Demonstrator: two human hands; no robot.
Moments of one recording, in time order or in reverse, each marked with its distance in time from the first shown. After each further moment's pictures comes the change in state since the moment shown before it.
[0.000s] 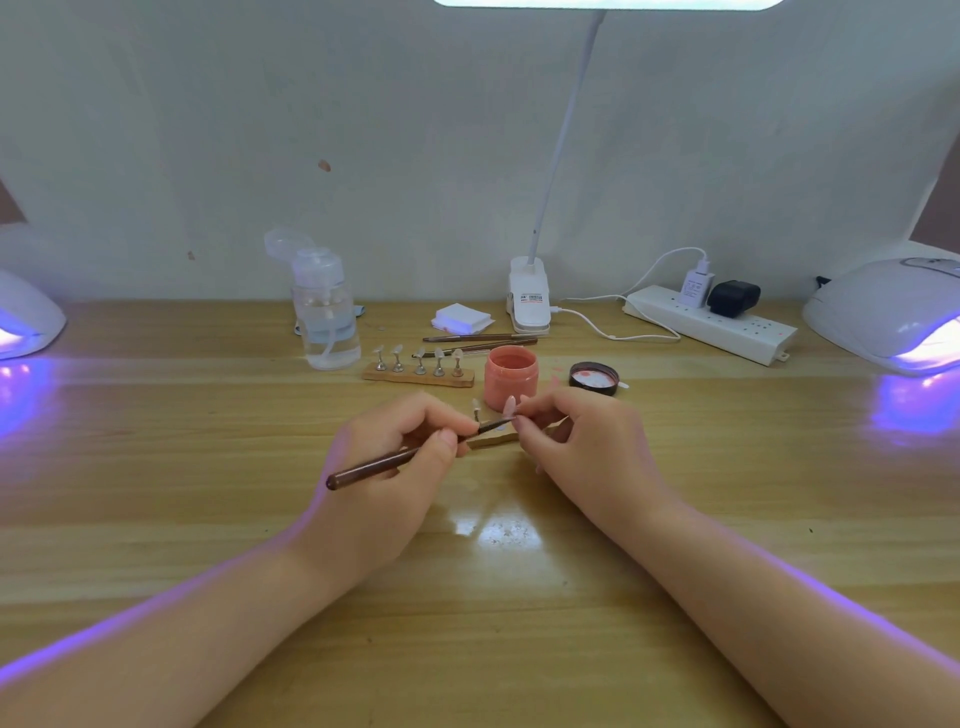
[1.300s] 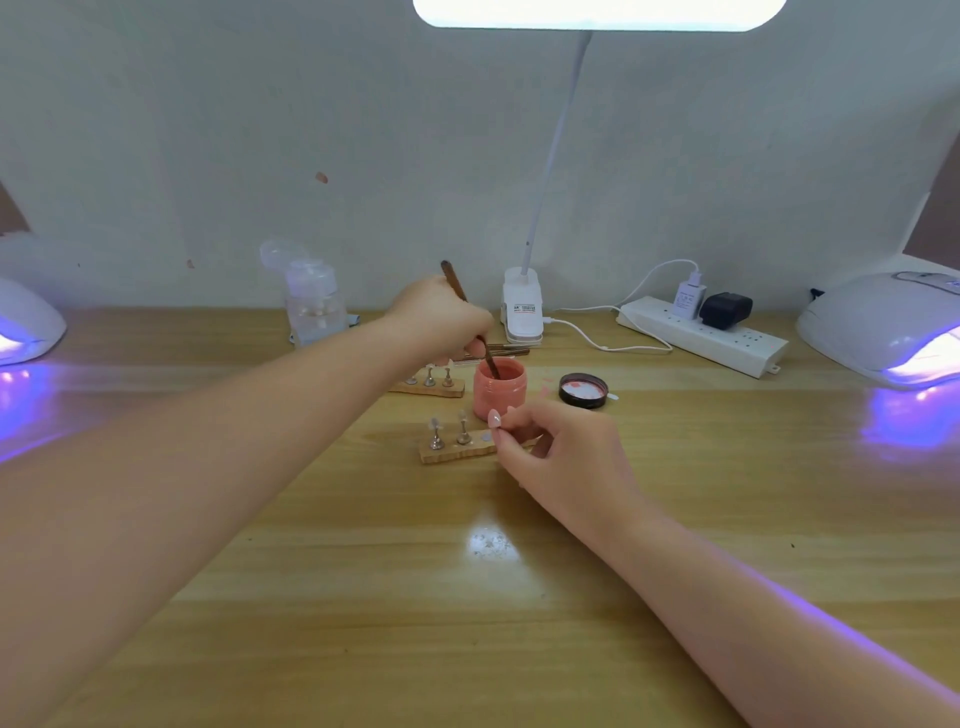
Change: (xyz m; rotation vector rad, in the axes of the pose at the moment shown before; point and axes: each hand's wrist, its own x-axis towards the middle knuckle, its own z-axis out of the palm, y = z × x) left_hand 0.149 0.018 0.023 0.315 -0.139 -0.488; right_hand 0.001 0.005 0.006 0.094 -0.016 0.017
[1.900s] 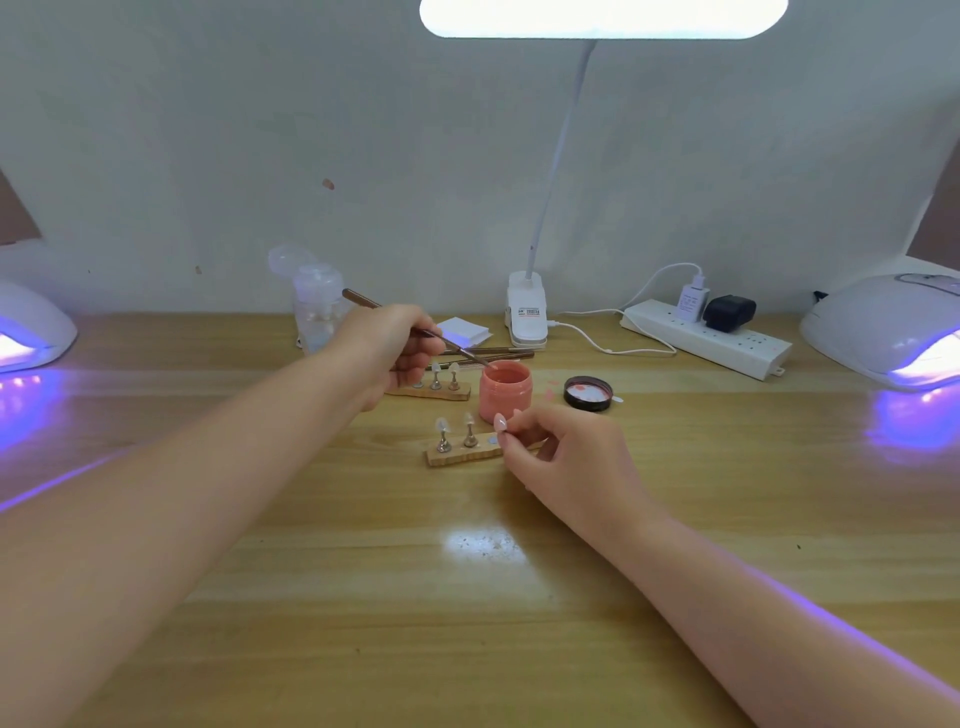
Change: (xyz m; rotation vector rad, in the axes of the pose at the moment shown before) left_hand -0.010 -0.040 -0.020 -0.643 0.091 -0.242; right_hand 0.000 0.002 0.000 -0.020 -0.013 -0.009
